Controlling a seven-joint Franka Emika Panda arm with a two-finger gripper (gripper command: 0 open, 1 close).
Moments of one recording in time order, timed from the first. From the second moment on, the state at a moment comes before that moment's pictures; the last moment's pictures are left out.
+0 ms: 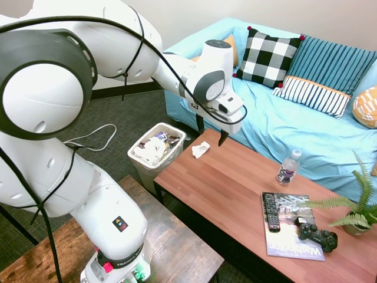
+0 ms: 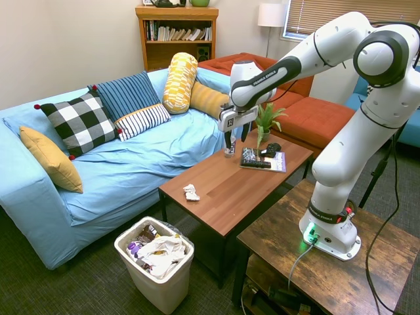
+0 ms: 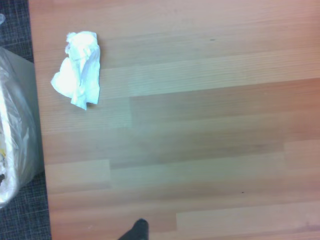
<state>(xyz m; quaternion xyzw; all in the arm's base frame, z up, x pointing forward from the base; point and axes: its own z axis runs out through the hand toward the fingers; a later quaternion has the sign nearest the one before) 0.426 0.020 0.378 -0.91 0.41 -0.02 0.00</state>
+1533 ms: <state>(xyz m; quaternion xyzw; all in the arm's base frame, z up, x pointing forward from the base) 0.590 0.177 0.155 -0.89 0.46 0.03 -0.02</state>
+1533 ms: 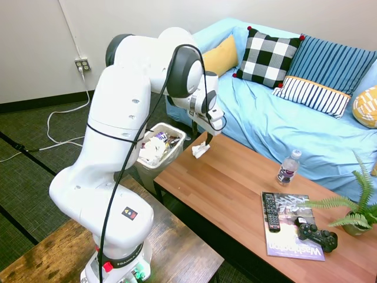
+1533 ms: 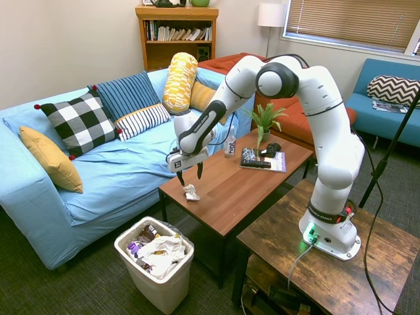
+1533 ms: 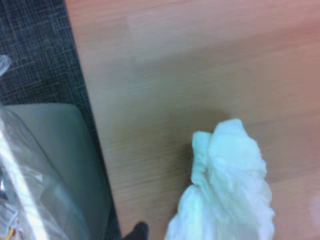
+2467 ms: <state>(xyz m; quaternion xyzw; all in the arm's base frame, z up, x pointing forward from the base) 0.591 0.178 0.093 -0.88 0.47 0.06 -0.03</state>
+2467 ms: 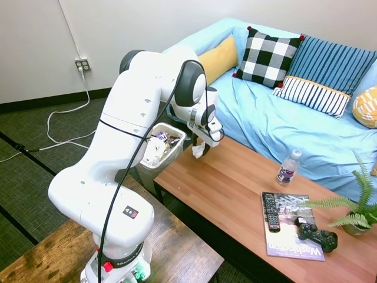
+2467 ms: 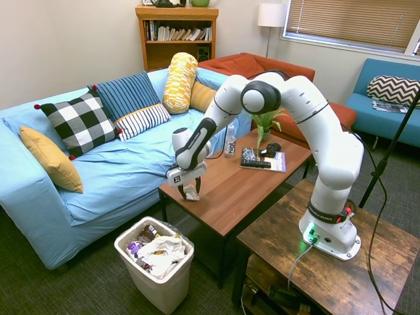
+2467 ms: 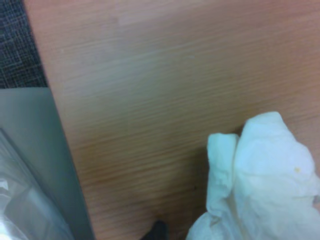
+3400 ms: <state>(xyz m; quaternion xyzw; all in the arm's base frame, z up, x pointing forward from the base) 0.607 0.181 0.129 -0.89 0.45 0.05 0.00</state>
